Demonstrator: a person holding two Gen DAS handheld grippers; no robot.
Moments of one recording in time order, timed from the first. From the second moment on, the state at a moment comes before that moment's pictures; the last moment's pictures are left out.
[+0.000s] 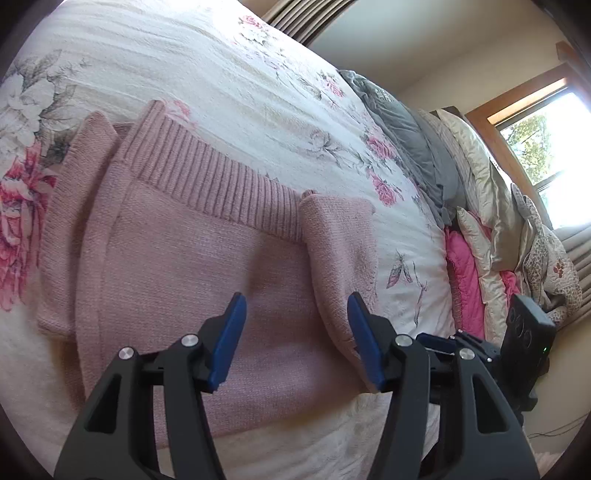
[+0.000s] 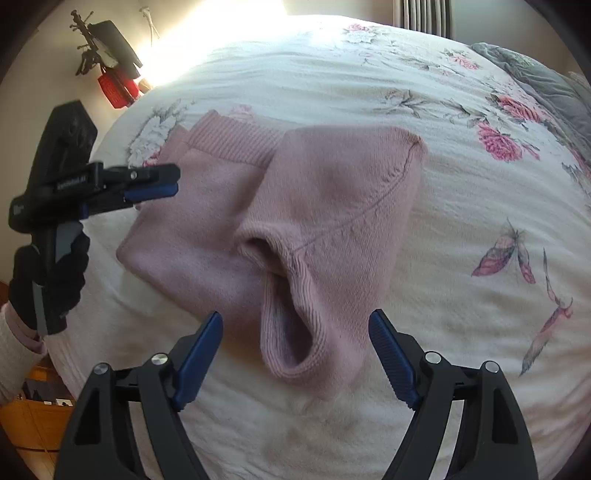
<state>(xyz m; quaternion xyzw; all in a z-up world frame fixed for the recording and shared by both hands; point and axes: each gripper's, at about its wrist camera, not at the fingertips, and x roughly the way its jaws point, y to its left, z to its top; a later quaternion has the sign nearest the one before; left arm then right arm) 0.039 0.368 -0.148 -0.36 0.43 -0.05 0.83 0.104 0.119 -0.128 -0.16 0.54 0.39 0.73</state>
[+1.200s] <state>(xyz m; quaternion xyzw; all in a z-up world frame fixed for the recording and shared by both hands) 0.113 0.345 -0.120 -0.41 0.40 -0.12 0.81 0.086 0.110 -0.096 0.02 0.50 0.51 0.70</state>
